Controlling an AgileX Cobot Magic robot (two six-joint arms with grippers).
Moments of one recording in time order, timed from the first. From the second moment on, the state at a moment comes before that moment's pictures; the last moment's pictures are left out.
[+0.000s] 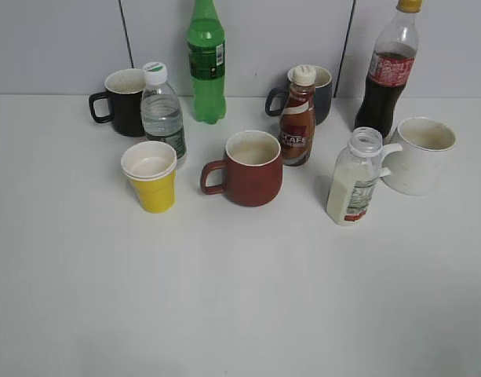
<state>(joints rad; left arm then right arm) -0.09 0.04 -0.54 0.07 1.05 -0.10 0.06 0.06 -0.51 0.00 1.03 -0.06</state>
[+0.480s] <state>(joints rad) -0.03 -0.01 -0.54 0.07 1.05 -0.10 0.04 -0.01 -0.51 0.00 1.04 -0.06</state>
